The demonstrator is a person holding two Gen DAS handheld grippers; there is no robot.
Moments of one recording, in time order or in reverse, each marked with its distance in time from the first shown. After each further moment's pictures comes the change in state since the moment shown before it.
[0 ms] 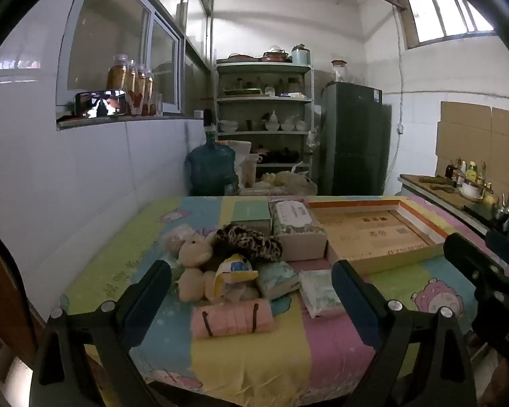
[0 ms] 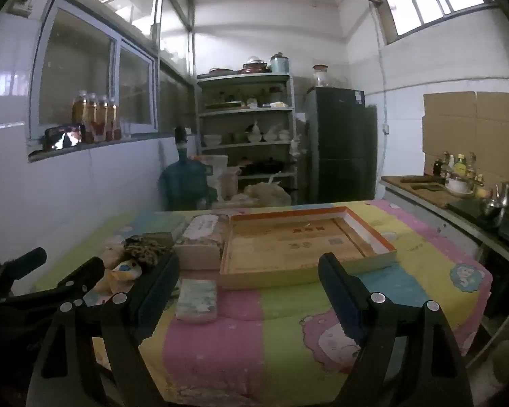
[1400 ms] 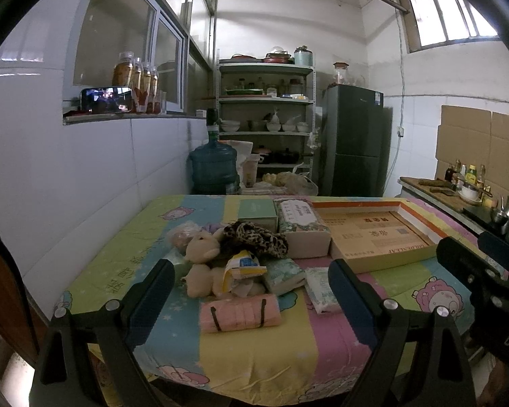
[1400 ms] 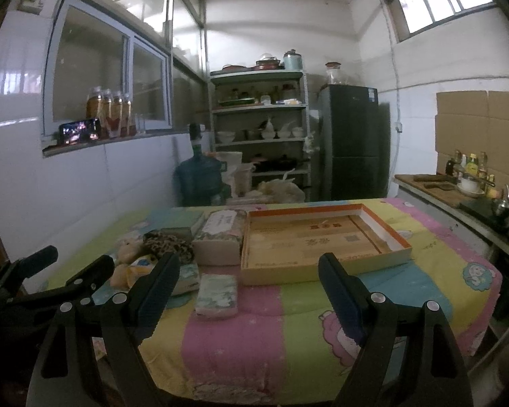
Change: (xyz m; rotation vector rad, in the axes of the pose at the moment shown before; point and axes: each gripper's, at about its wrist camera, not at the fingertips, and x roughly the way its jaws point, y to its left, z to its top) left arm -0.004 0.008 -0.005 0.005 0.003 -0.003; right arm -0.002 0.016 -0.002 -0.009 0.014 0.045
